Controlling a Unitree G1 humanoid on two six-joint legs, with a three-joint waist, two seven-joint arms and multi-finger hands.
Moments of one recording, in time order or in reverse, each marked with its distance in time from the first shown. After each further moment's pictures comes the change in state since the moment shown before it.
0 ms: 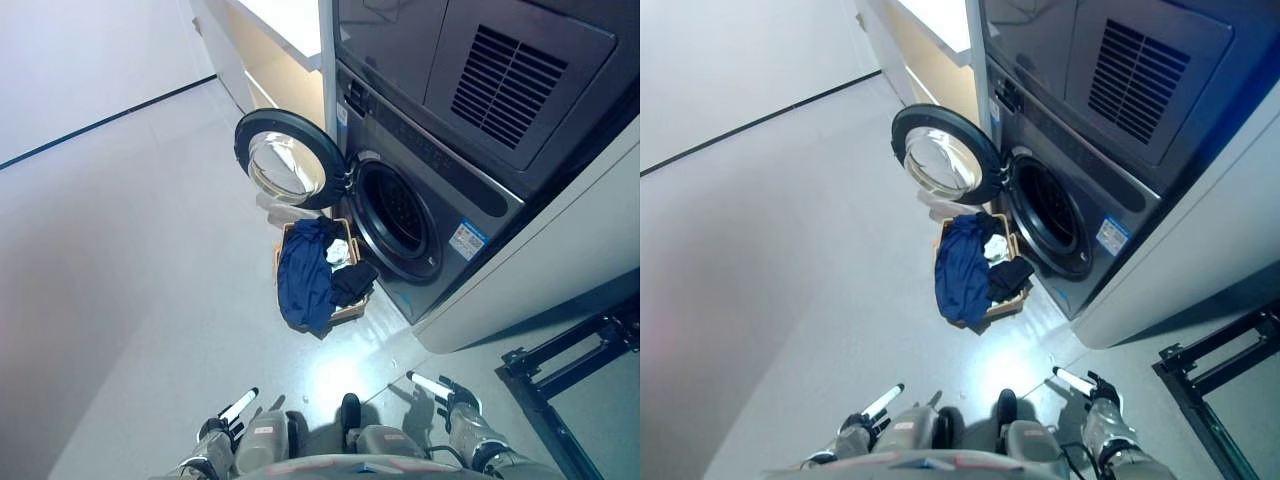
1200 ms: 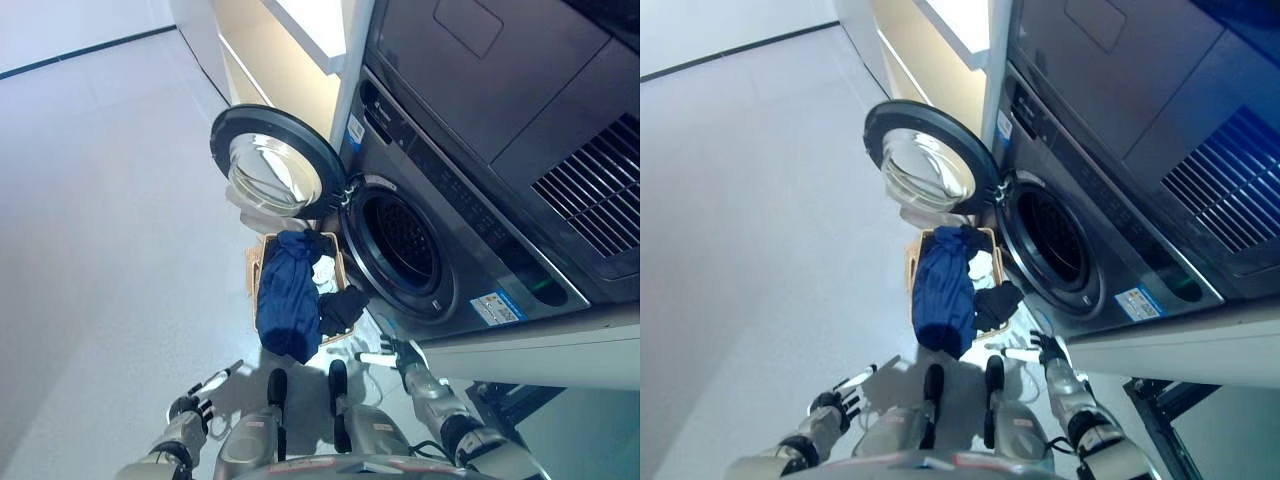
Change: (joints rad) left arm -0.037 0.112 -0.021 -0.032 0.001 0.000 0.016; right arm -0.128 0.036 0.324 -0.169 -0.298 0.027 0.043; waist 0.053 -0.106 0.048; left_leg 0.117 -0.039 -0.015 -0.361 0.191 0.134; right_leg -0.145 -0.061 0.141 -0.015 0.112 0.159
